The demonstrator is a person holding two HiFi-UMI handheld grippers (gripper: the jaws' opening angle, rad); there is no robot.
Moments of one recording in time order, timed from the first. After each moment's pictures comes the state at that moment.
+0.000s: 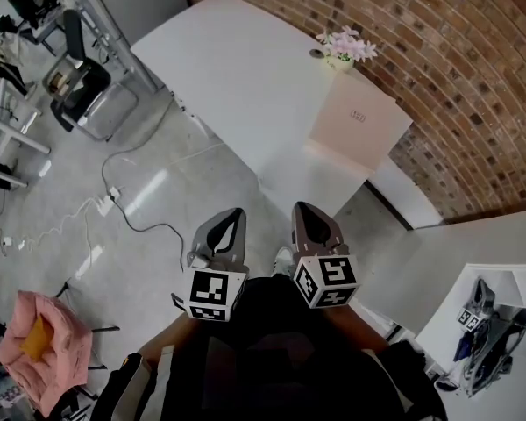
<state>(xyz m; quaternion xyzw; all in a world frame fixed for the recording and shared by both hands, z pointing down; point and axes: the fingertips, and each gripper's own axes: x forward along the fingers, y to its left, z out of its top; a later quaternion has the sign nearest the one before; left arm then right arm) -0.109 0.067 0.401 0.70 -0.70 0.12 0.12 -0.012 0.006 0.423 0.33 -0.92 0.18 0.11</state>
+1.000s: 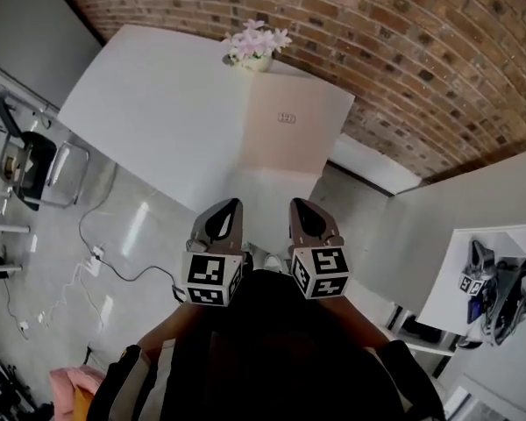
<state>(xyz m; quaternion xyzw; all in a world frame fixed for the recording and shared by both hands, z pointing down) -0.026 -0.108 0.440 0.78 -0.58 0.14 0.17 0.087 -0.126 0.463 0.46 -0.85 0.21 0.14</state>
